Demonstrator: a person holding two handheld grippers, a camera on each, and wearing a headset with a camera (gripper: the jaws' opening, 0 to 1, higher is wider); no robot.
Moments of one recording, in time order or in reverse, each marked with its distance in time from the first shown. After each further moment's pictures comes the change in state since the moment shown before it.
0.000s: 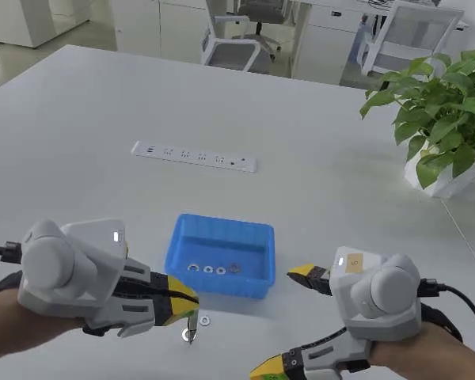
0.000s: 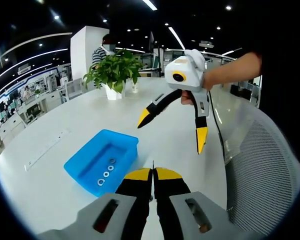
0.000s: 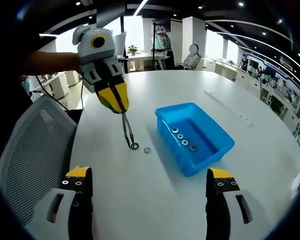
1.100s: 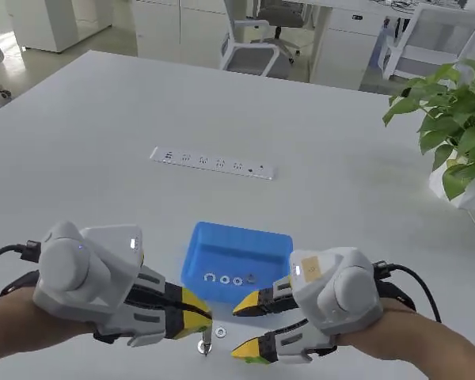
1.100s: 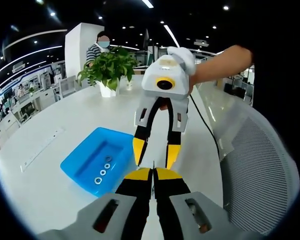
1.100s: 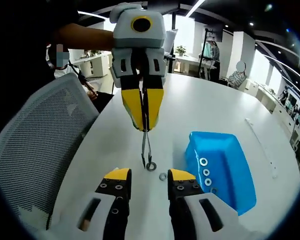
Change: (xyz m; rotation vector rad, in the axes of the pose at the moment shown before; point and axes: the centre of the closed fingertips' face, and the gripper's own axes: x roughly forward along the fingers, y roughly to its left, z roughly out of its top) left arm -0.001 -0.001 -0.003 -0.002 0.024 -0.065; right arm 0.055 0.028 0.030 -0.328 0.013 0.293
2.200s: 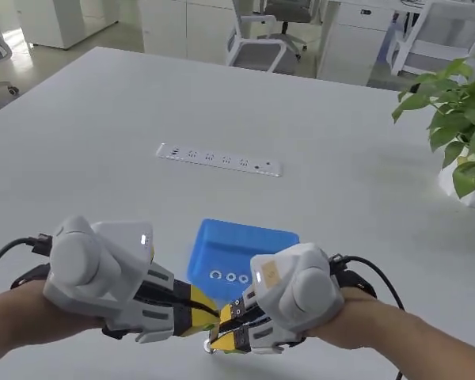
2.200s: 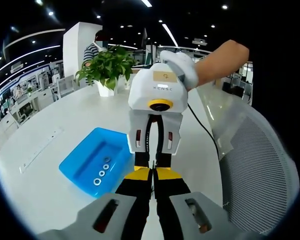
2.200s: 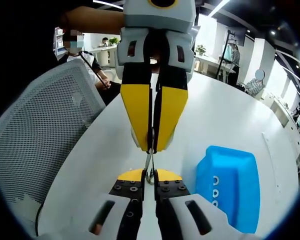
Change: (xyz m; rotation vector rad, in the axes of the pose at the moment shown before) left arm 0.002 -0.003 0.003 0.006 0.009 -0.015; right arm 0.034 0.008 0.006 -0.111 0.045 0.104
